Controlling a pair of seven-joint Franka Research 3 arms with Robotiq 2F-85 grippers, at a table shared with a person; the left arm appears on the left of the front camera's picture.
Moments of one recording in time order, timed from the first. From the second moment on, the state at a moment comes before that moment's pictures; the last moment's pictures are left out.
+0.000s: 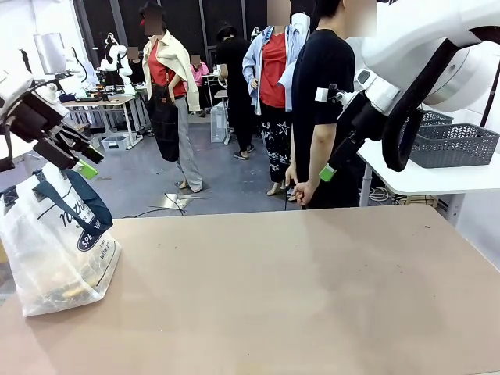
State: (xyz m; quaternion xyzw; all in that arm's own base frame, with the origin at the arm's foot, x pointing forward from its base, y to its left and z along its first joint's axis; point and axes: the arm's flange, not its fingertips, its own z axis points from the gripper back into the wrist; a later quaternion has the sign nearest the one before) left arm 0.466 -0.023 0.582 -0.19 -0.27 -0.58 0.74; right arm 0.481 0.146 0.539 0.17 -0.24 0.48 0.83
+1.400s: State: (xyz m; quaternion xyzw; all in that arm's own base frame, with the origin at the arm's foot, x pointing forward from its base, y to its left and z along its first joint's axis) left arm 0.467 -0.024 0.582 -0.18 -0.27 -0.58 0.75; right arm 0.481 0.146 0.538 0.17 -0.24 0.48 0.83
